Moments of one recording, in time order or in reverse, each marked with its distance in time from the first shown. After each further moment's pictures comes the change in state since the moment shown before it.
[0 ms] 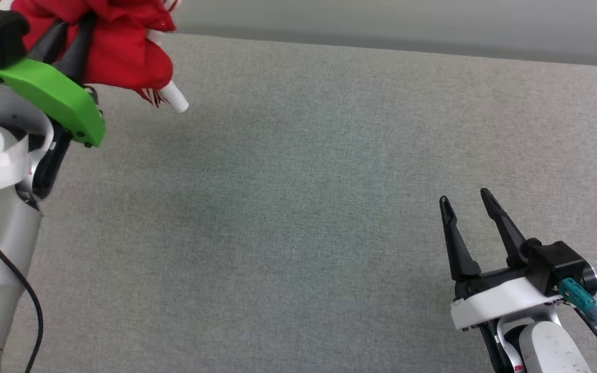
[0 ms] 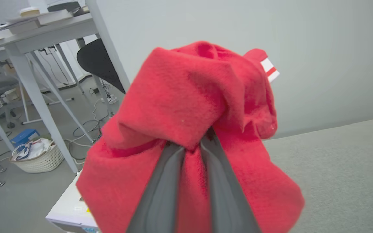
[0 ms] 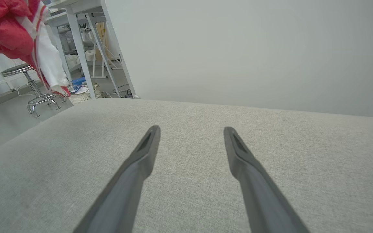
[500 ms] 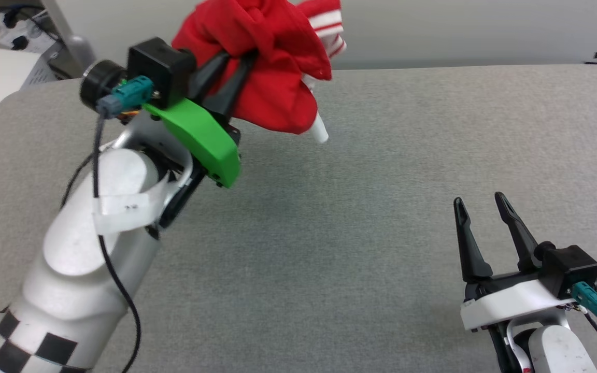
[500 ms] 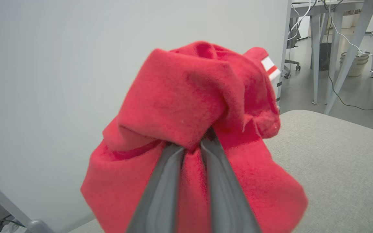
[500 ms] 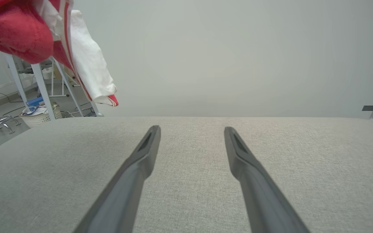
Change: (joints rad) left arm 0.029 -0.168 -0.188 -0.178 0.002 0.006 0.010; right arm 0.018 0.009 -0.050 -0.004 0.009 0.000 0.000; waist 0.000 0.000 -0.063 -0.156
